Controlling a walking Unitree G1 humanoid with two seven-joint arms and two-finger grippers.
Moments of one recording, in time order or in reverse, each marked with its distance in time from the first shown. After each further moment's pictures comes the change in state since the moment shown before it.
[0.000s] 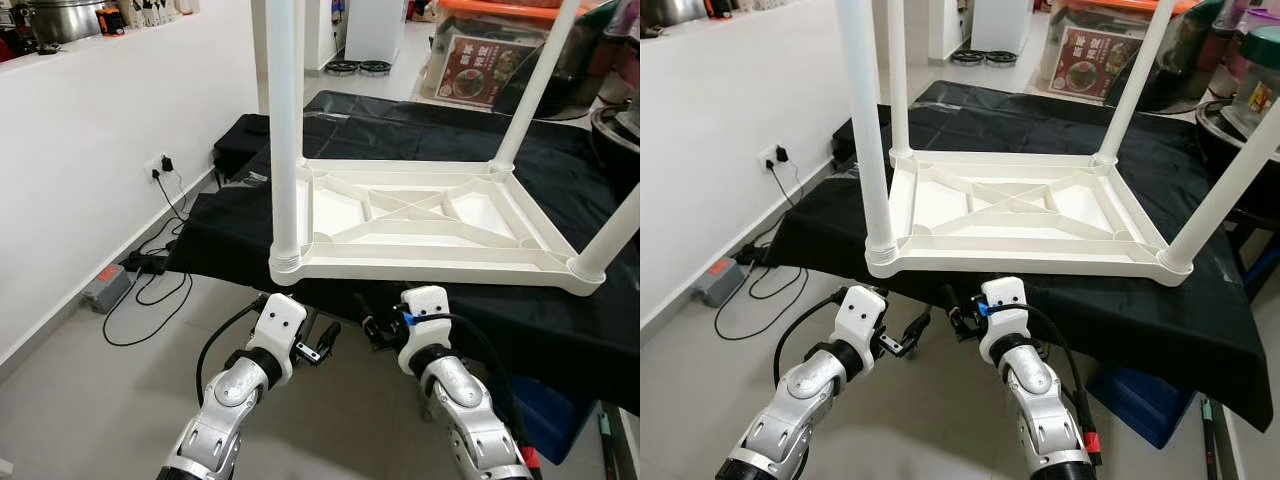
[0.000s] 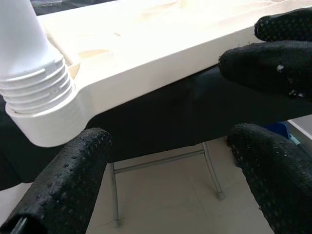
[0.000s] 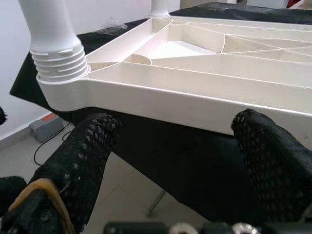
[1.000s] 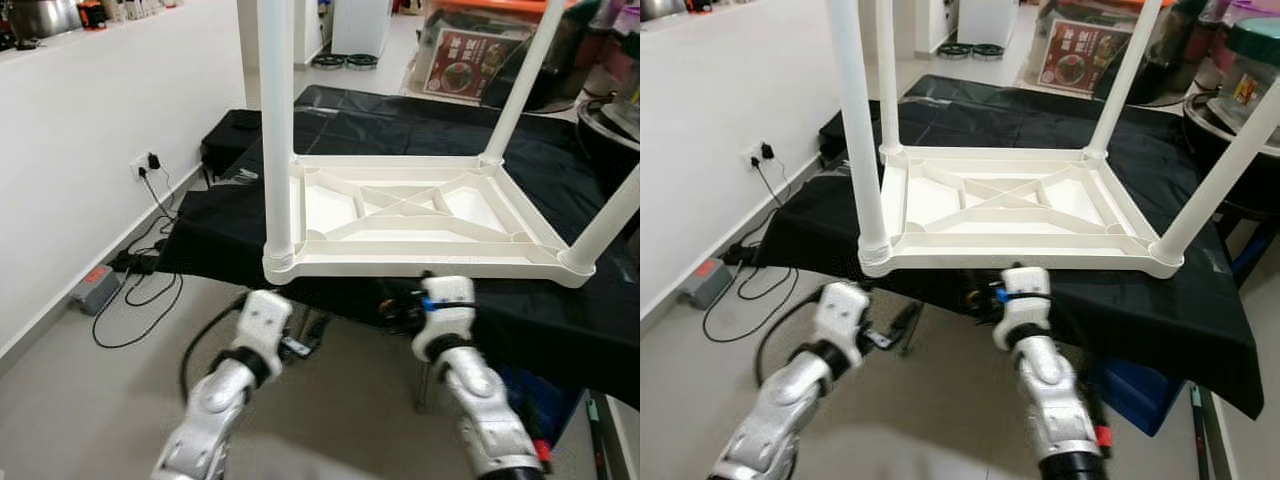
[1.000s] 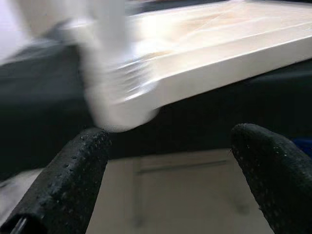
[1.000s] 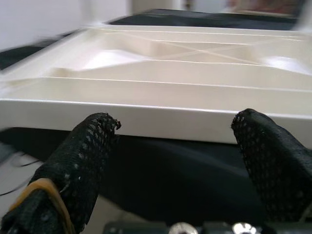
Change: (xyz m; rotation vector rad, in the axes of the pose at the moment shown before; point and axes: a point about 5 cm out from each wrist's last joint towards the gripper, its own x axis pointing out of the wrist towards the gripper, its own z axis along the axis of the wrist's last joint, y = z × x) left arm -0.039 0.040 -0.002 -0.012 -0.034 0.193; right arm -0.013 -0.045 0.004 0.012 -0.032 -0.204
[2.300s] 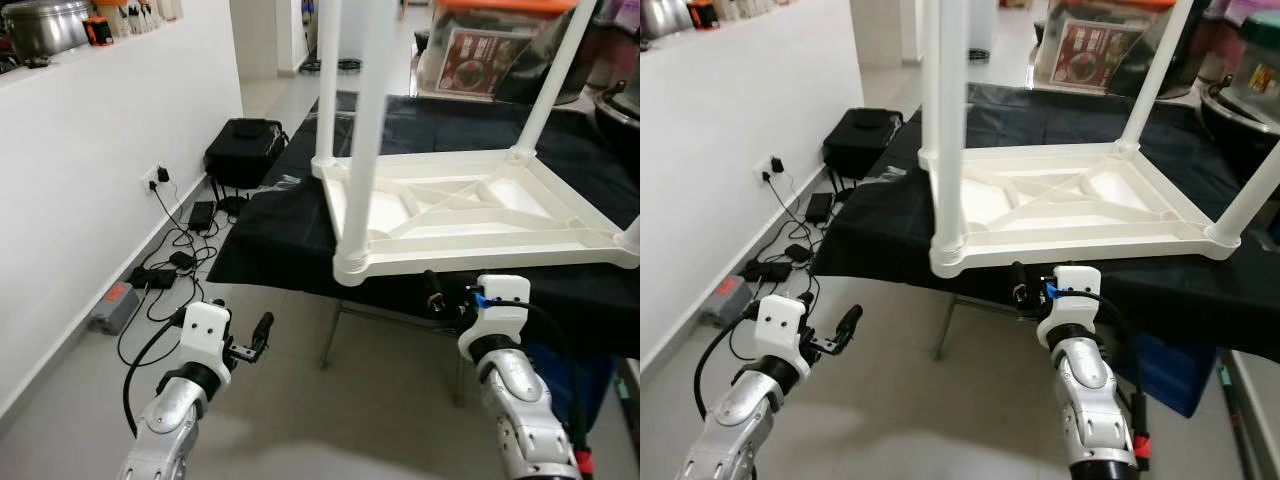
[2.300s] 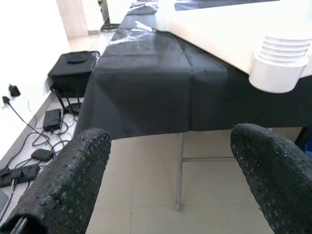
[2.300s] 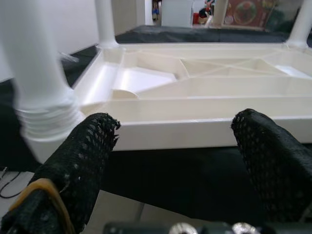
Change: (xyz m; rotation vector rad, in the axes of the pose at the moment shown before) left arm -0.020 0.022 -0.003 -0.031 0.038 0.104; right arm -0.006 -0.013 0.007 0.028 -0.029 -0.070
